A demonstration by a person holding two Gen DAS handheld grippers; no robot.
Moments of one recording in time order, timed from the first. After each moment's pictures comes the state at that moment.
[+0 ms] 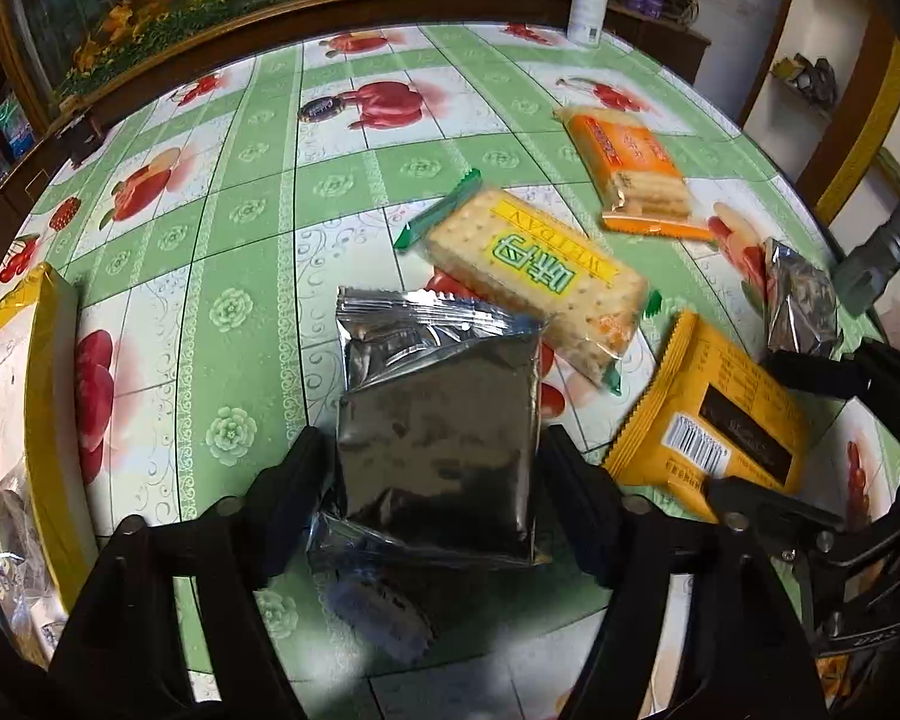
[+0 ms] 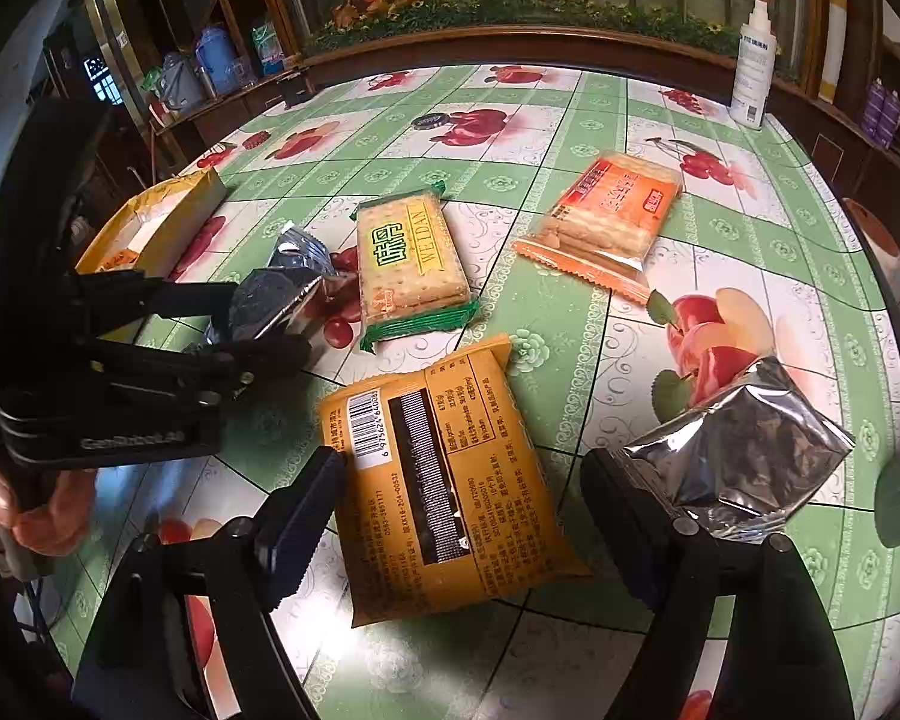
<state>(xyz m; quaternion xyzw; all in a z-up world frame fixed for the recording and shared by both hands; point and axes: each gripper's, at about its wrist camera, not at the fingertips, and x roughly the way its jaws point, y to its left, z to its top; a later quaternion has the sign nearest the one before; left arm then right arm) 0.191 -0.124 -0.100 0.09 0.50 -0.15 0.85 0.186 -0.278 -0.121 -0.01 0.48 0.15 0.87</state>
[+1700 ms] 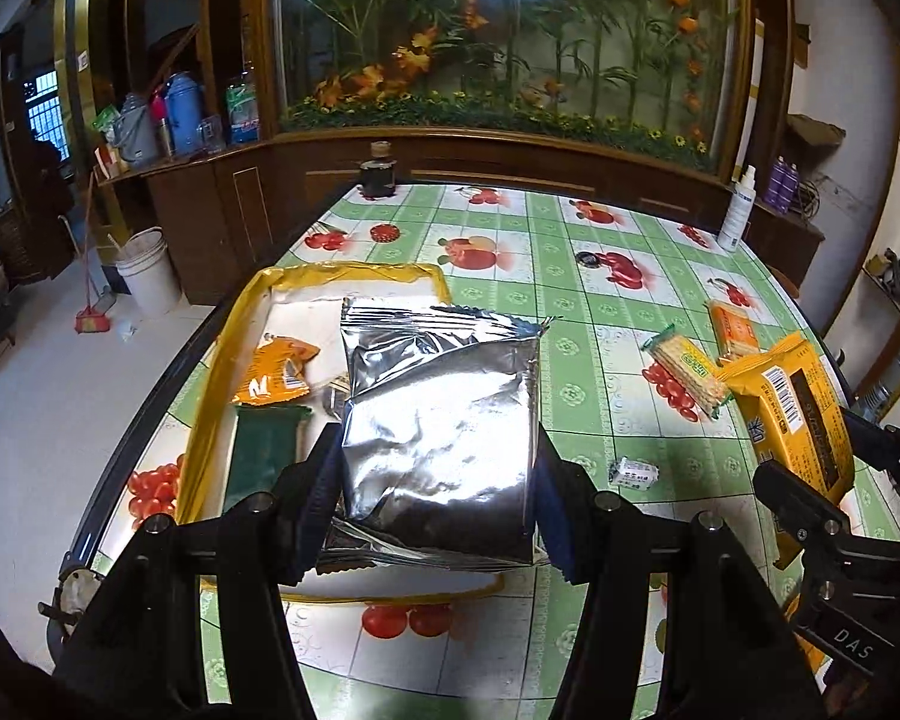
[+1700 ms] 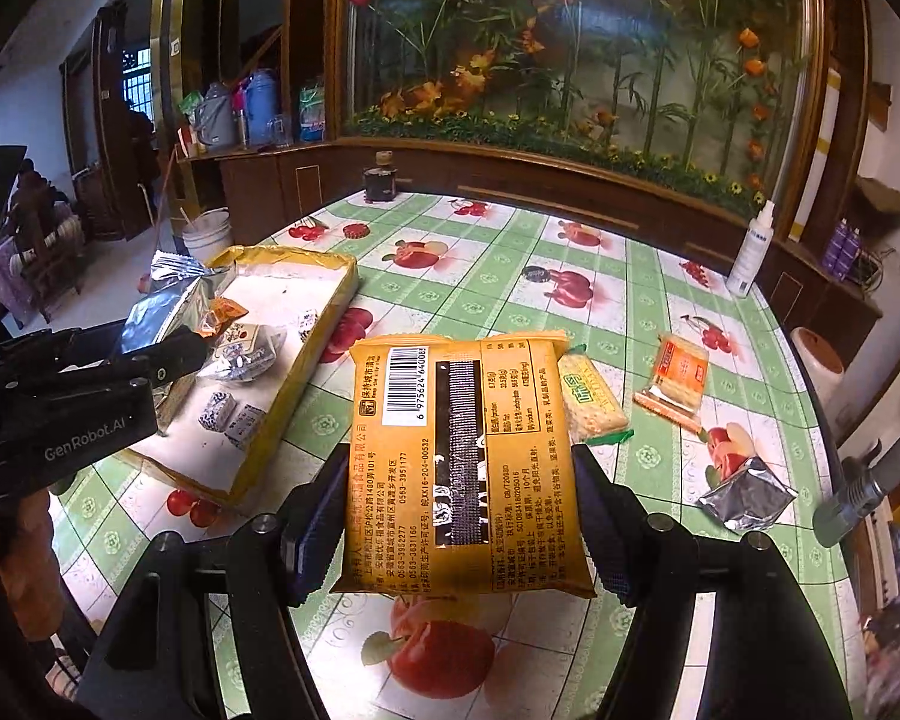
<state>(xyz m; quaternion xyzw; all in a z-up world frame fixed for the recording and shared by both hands) 0.062 0.042 -0.001 -0.02 0.36 0.03 0.93 0.088 -0.131 -0.022 -0.09 0.34 0.12 0.93</state>
